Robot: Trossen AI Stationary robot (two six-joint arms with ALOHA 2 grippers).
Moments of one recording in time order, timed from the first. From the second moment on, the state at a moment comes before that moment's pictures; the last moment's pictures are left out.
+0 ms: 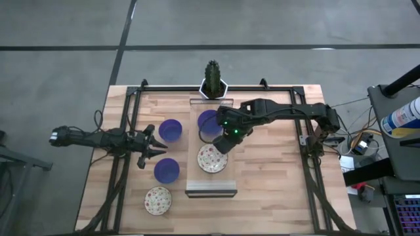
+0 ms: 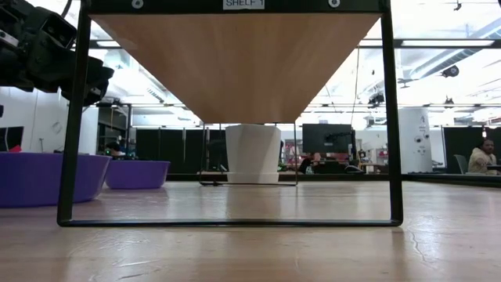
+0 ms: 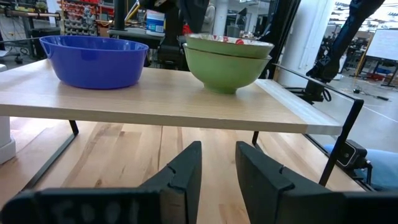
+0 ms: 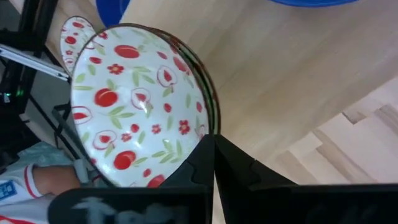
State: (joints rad) left arm -0.12 0.12 0.01 0.01 0.00 -0.13; right arm 0.00 1.79 1.82 -1.15 -0.27 0.93
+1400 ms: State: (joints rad) left arm -0.12 0.12 0.01 0.01 0.00 -0.13; right arm 0.54 1.58 1.67 -1.14 0.69 0.62
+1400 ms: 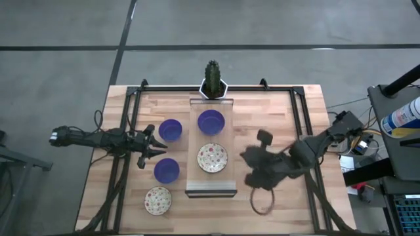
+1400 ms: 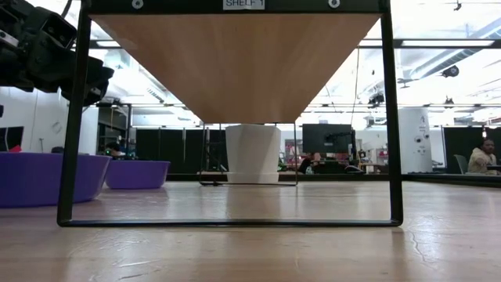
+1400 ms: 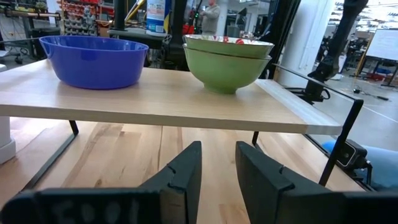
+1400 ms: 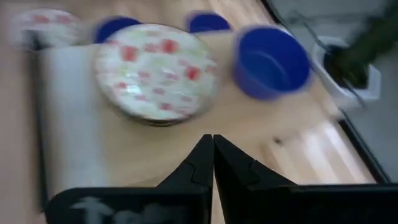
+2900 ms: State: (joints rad) left arm -0.12 0.12 0.01 0.02 0.00 -0.13; right arm 0.55 0.17 0.10 0.21 0.44 -0.01
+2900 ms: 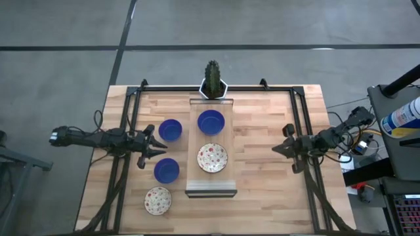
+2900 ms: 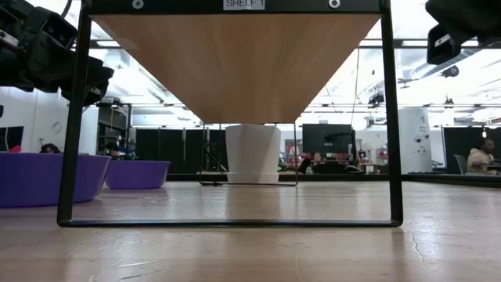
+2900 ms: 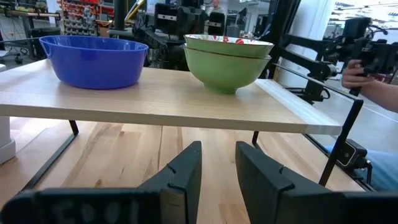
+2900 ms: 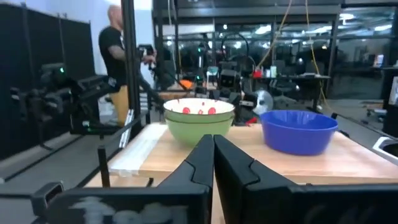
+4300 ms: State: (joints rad) left arm -0.12 0.12 0.01 0.39 -0.18 -0.61; right arm 0.55 0.05 0.03 0.08 0.38 -0.03
